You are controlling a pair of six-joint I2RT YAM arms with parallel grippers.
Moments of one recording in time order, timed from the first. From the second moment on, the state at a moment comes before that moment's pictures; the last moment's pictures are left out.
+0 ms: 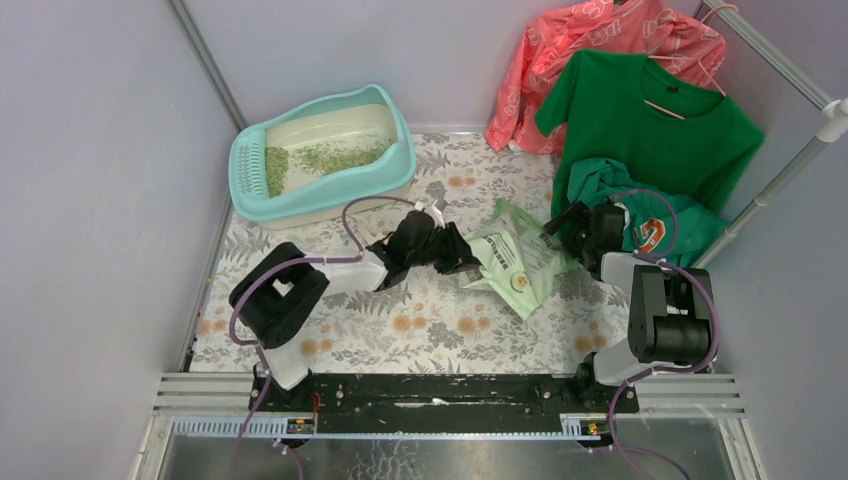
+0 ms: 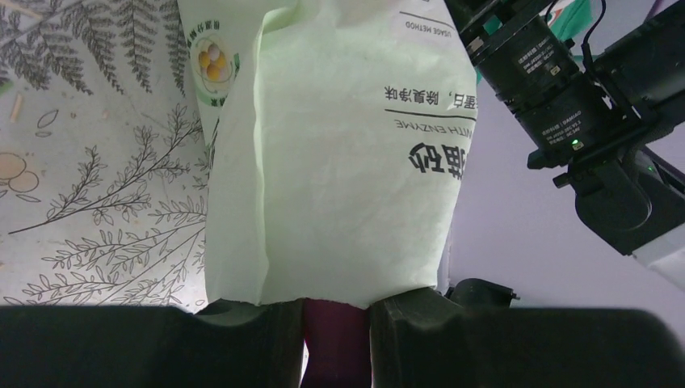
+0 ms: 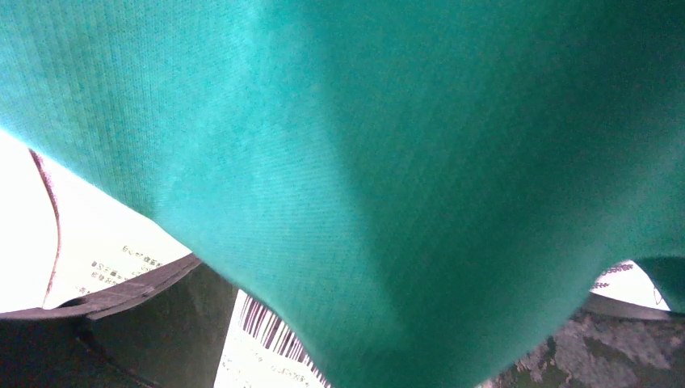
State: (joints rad) left arm -0.75 1.75 0.92 0.34 0.35 -1.09; right arm -0.08 1.52 0.58 0.25 -0.10 0.68
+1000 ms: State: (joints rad) left arm -0.81 2.10 0.58 1.48 0.37 -1.49; right arm -0.09 1.51 0.56 0.27 -0.11 0.67
